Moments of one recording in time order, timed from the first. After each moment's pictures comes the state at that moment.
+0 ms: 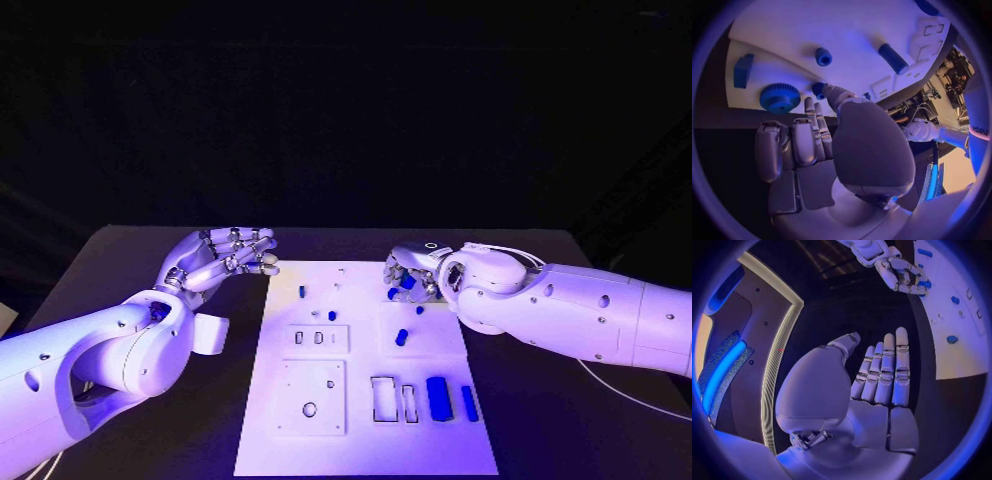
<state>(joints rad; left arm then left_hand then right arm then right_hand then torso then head) 1.17 -0.95 -0.01 1.68 -0.11 -0.39 0.47 1.40 -0.16 0.38 0.13 0.24 0.89 0.22 0.19 0.14 1.07 0.16 0.07 0.07 1.09 0.10 0.29 0.33 0.18 1.07 0.18 0.40 0.20 1.25 -0.78 -0.12 1.43 -1.60 -0.21 -0.21 1.43 -0.28 0.42 0.20 0.19 1.00 0.14 0.19 0.31 1.15 0.09 0.07 0.15 1.46 0.01 1.31 1.22 0.06 1.46 0.10 1.43 1.31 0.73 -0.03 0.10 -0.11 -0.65</state>
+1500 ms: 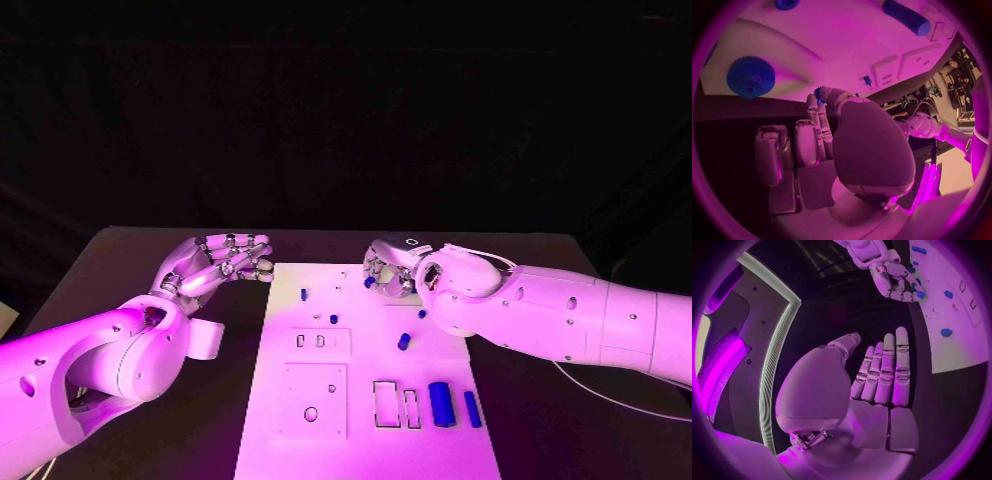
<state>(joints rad) 1.17 -0.95 -0.01 1.66 -0.11 -0.38 0.45 1.40 -0.16 0.39 0.12 0.24 0.89 0.22 0.19 0.14 1.07 0.16 0.07 0.07 1.09 0.10 0.29 0.35 0.18 1.07 0.18 0.43 0.22 1.26 -0.70 -0.12 1.41 -1.61 -0.34 -0.27 1.45 -0.22 0.54 0.19 0.19 1.09 0.11 0.26 0.37 1.27 0.05 0.07 0.17 1.47 -0.02 1.34 1.23 0.03 1.47 0.09 1.50 1.31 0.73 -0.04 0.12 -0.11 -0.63</state>
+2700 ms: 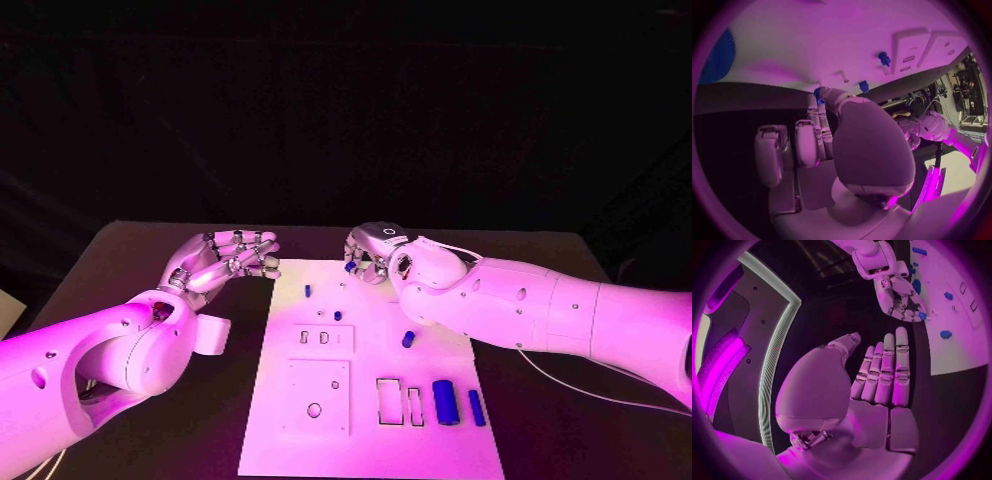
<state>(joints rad) 1.17 -0.94 -0.01 1.66 -0.11 -0.37 0.45 1.40 -0.16 0.39 0.12 0.24 0.89 0.22 0.19 0.14 1.07 0.16 0.07 0.07 1.09 0.10 0.29 0.35 0.18 1.07 0.18 0.44 0.22 1.25 -0.52 -0.12 1.24 -1.62 -0.41 -0.30 1.45 -0.22 0.55 0.18 0.19 1.07 0.11 0.26 0.37 1.27 0.05 0.06 0.16 1.47 -0.02 1.34 1.23 0.03 1.47 0.09 1.50 1.31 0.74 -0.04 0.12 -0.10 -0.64</state>
